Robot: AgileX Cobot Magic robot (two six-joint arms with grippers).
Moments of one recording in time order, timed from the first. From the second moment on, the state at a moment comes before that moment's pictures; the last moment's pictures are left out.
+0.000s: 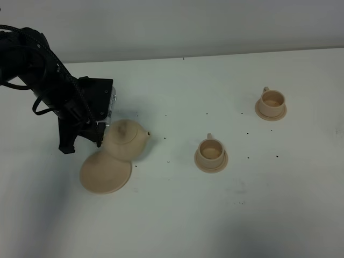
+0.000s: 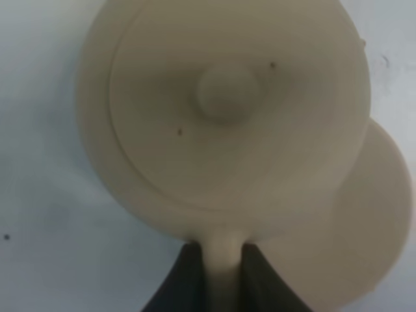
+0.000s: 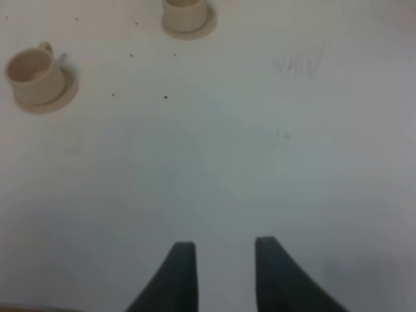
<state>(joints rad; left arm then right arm) -0.15 1.99 -1.44 -0.25 0.97 1.60 0.17 0.06 -0.50 0.09 1.09 -0.10</state>
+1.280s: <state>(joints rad) -0.39 2.30 -2.20 -0.17 1.19 1.35 0.17 0.06 -0.50 0.09 1.09 -0.10</state>
